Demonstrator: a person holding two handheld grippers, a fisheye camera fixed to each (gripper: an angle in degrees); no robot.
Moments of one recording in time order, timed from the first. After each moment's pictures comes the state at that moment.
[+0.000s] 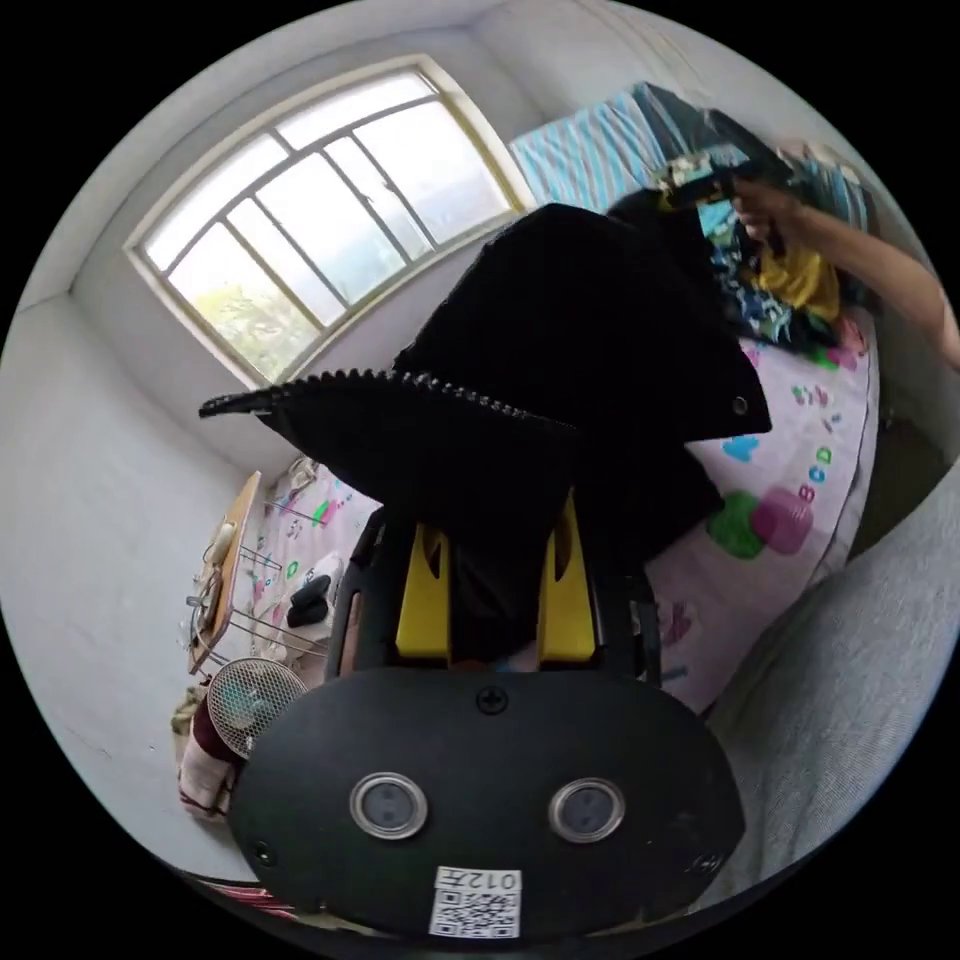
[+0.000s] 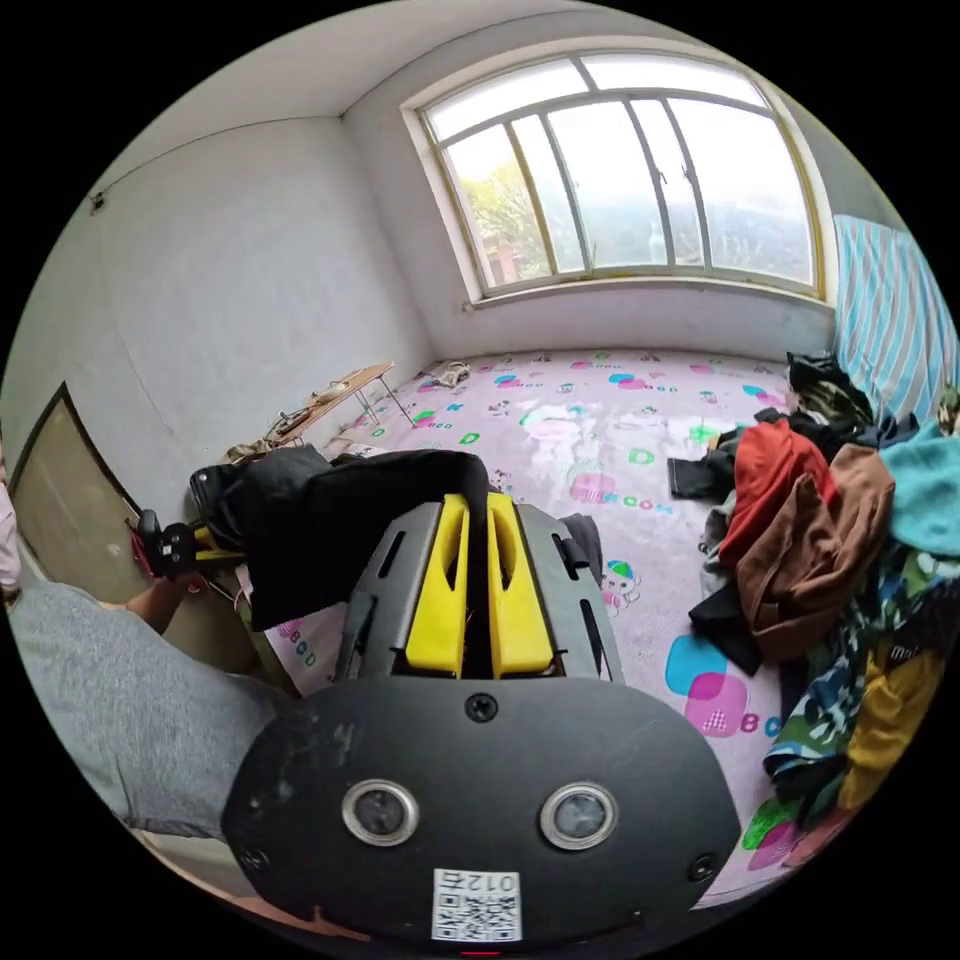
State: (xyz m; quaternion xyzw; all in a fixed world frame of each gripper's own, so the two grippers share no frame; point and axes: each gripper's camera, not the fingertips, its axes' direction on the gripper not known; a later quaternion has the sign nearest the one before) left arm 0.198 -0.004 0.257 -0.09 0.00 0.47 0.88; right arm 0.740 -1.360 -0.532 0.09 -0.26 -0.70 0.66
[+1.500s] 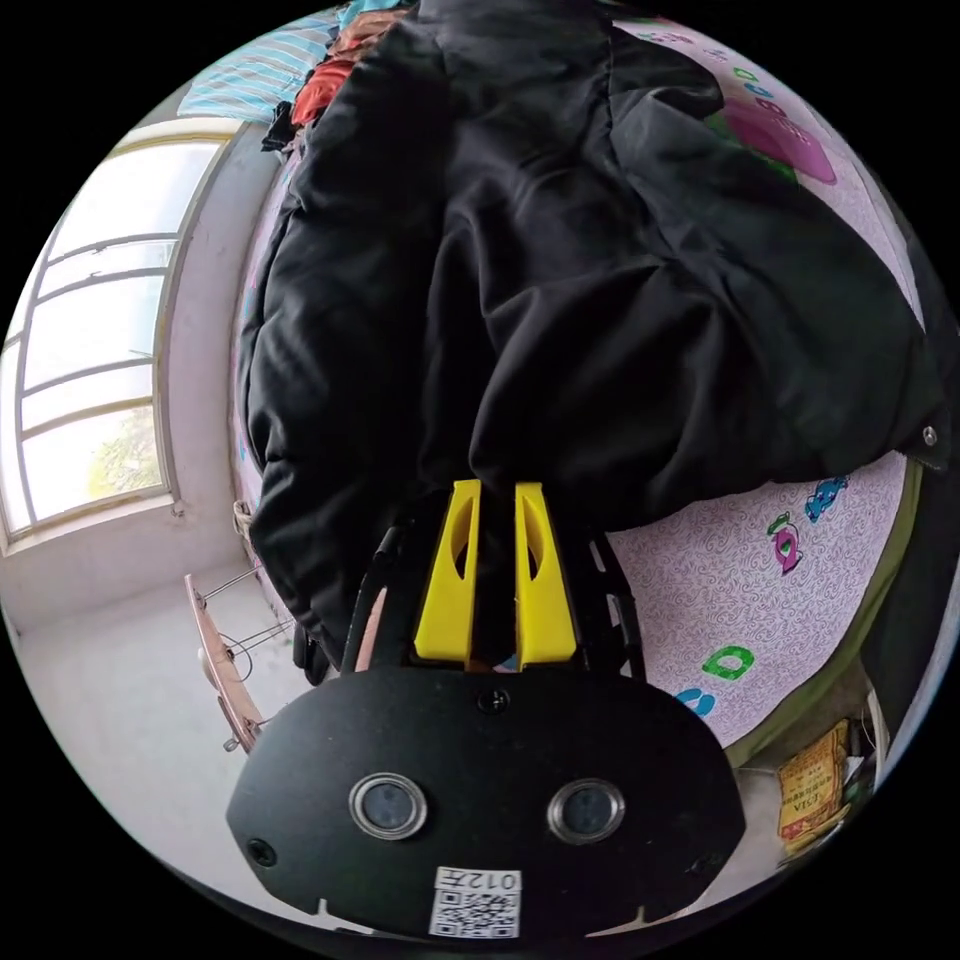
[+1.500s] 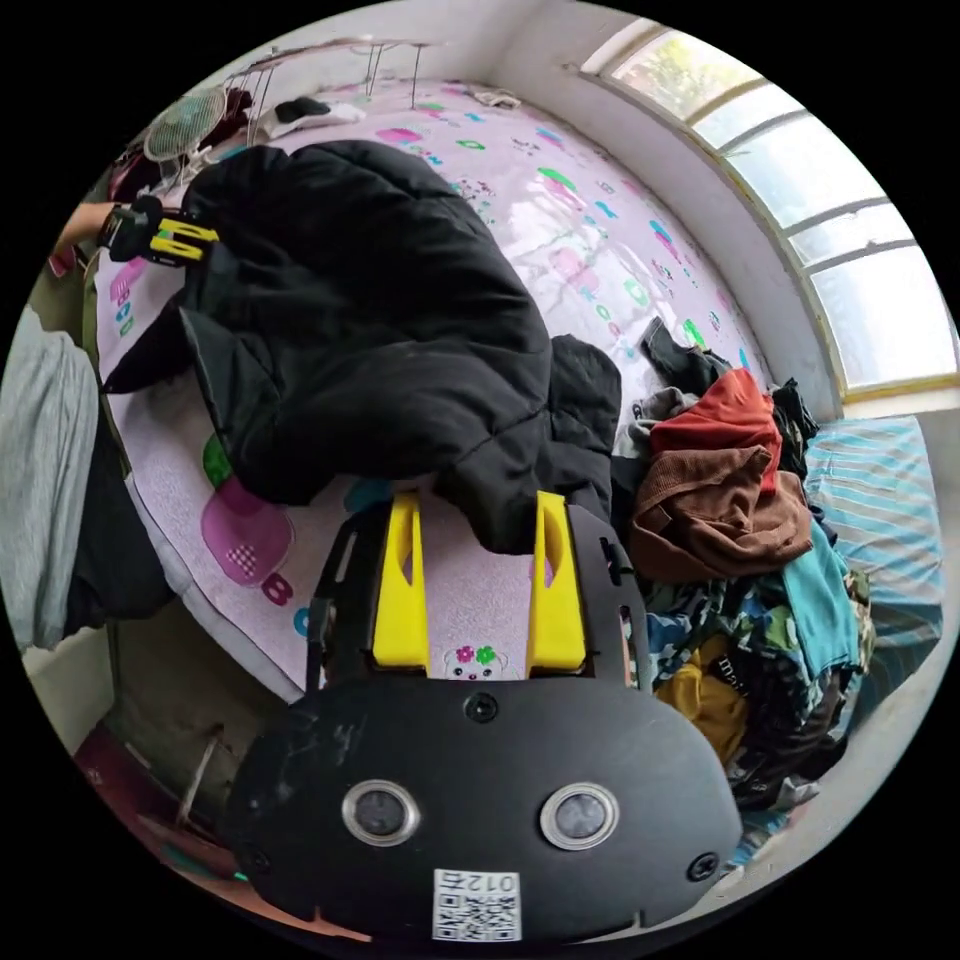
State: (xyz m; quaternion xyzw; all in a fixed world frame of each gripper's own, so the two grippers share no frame) left arm 0.277 0.255 0.384 -0.21 -0.05 0.69 0.69; right arm 0.538 -0.969 -0.079 0.07 0.20 -0.86 0.47
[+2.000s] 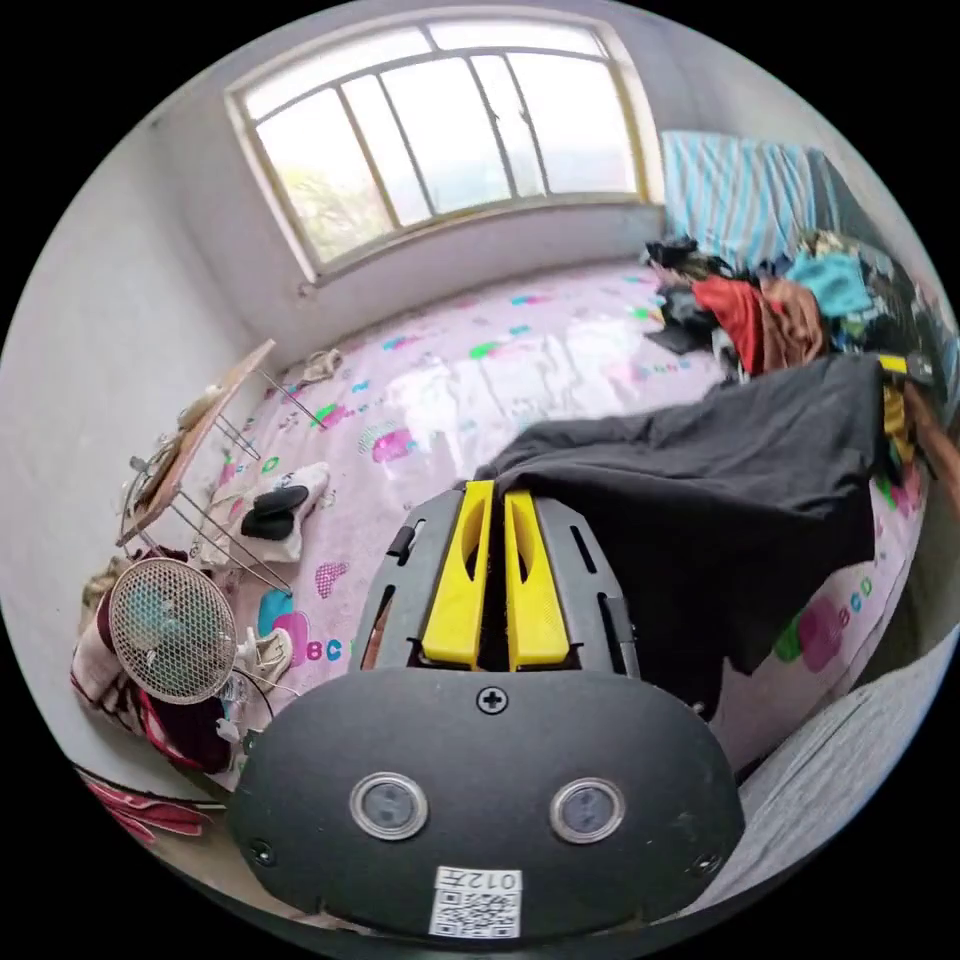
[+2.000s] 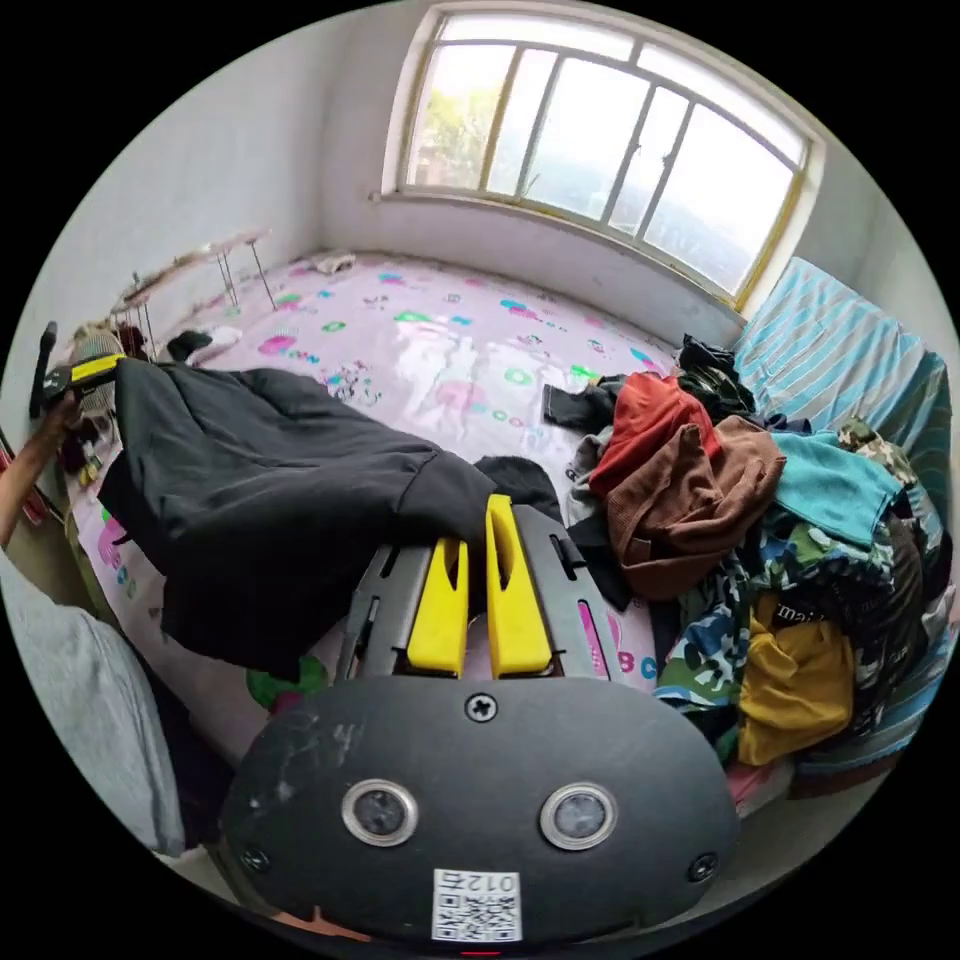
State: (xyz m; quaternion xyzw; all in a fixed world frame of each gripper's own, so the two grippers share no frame) left arm 0.098 0.065 0.191 -0.03 0.00 0.20 0.98; right arm 0.487 -0.907 -0.283 0.24 -0.07 -0.71 0.66
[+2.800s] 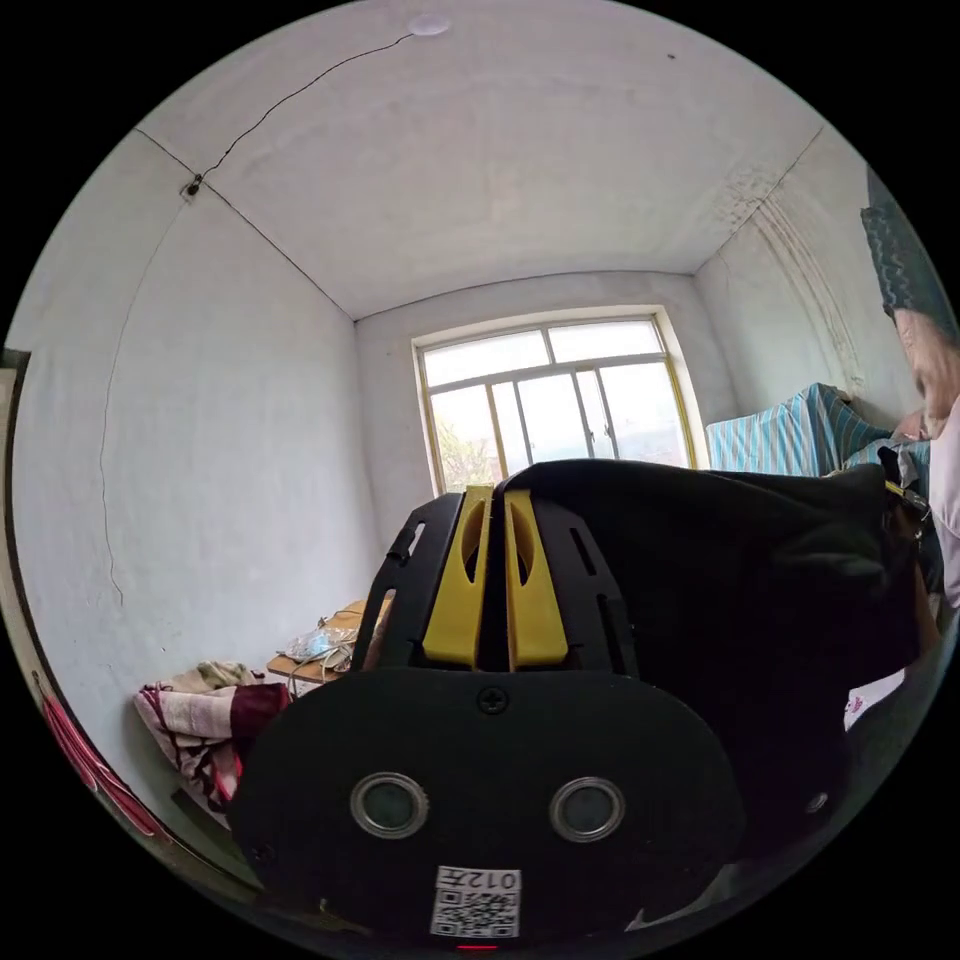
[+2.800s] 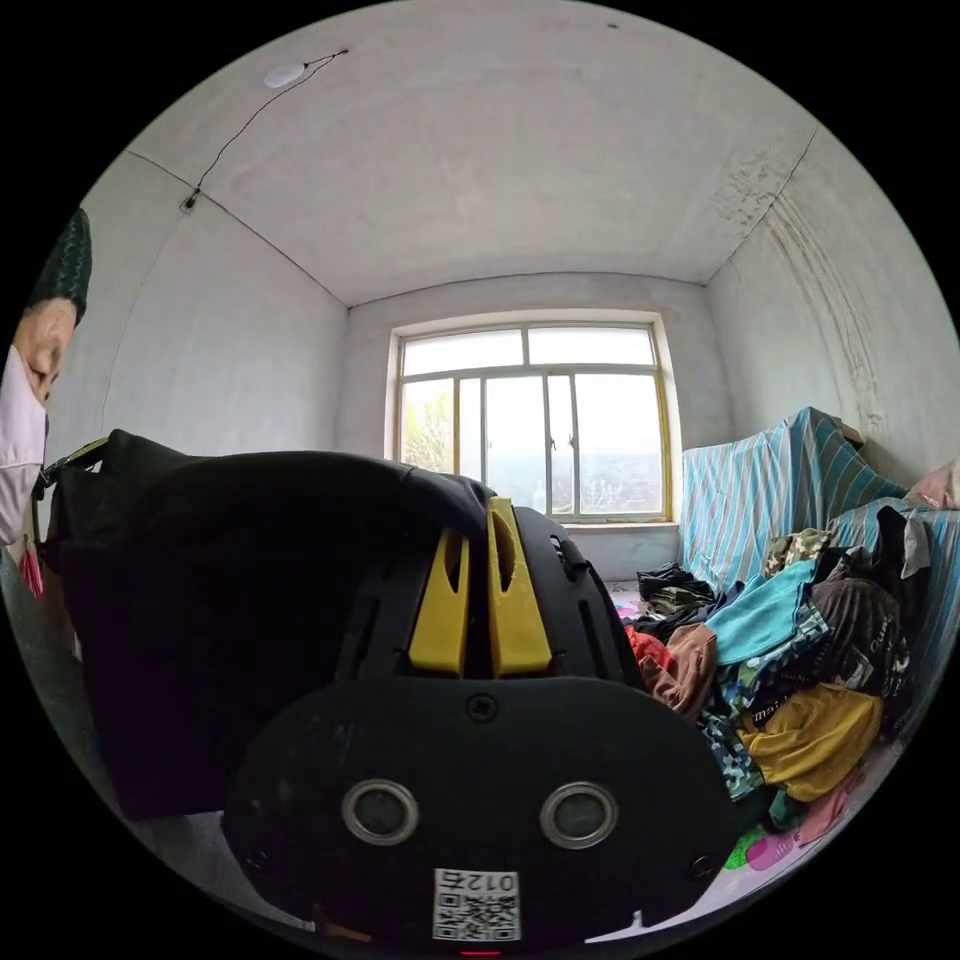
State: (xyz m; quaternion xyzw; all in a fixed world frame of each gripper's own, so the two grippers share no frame) left arm -0.041 0.053 -0.258 0.33 -0.03 0.17 0.93; right arm 0.792 -0.769 -0.820 0.49 -0.37 -0.56 0.56
